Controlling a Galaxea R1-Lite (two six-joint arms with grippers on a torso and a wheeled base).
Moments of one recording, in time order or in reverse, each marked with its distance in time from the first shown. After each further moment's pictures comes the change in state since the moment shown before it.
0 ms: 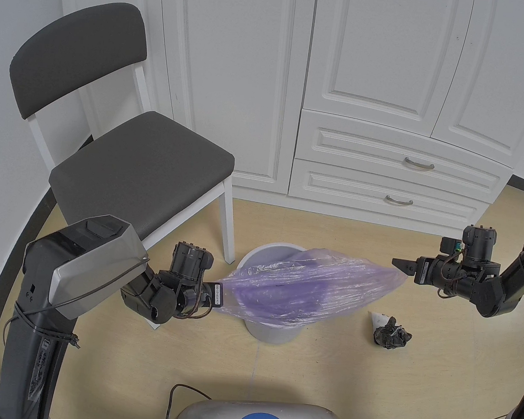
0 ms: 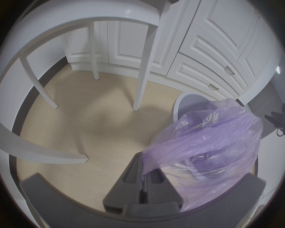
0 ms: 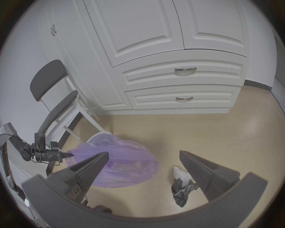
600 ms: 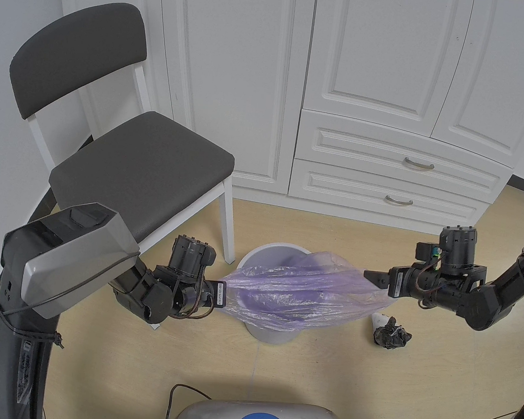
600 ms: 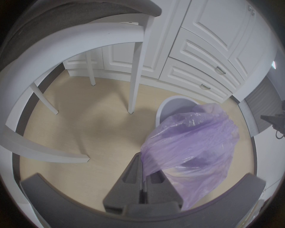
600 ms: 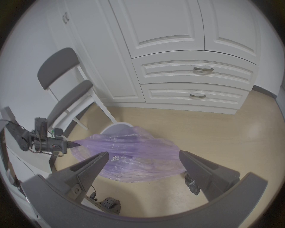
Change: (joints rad) left arm -0.041 -0.126 0.102 0.021 0.007 0.022; right arm 0.221 -0.093 0.060 0.082 -0.161 0.011
